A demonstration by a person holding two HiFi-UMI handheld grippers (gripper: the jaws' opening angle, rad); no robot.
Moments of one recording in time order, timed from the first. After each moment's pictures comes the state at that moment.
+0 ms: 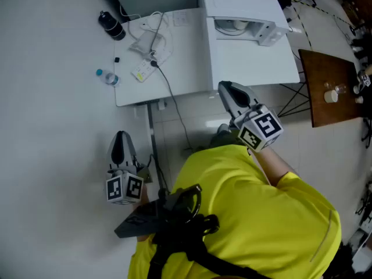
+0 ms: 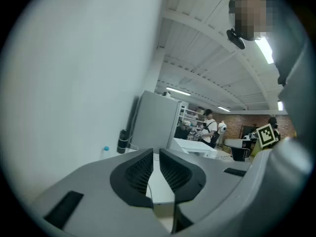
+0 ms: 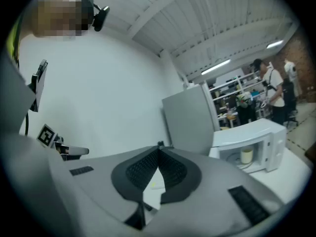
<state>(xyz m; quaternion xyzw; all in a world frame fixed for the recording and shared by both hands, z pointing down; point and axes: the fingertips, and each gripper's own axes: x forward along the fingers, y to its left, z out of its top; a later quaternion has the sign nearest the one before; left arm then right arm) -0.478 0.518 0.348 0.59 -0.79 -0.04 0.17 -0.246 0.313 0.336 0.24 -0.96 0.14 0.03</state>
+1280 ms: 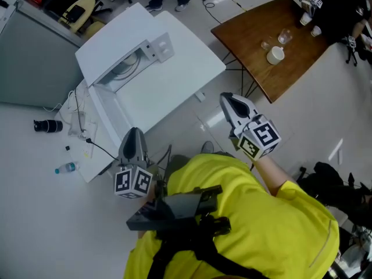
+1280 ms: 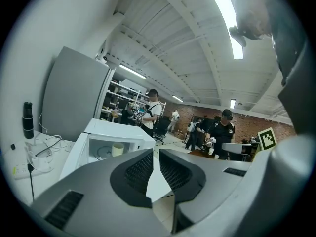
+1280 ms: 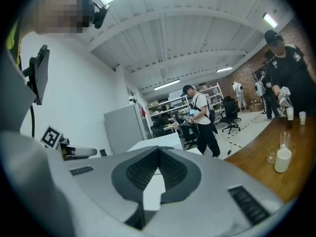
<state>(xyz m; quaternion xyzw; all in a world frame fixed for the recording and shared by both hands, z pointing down) -0.091 0.188 0.385 0.76 -0.61 0.00 0.20 0.177 0.131 0.373 0.44 -0.88 0.17 0.00</state>
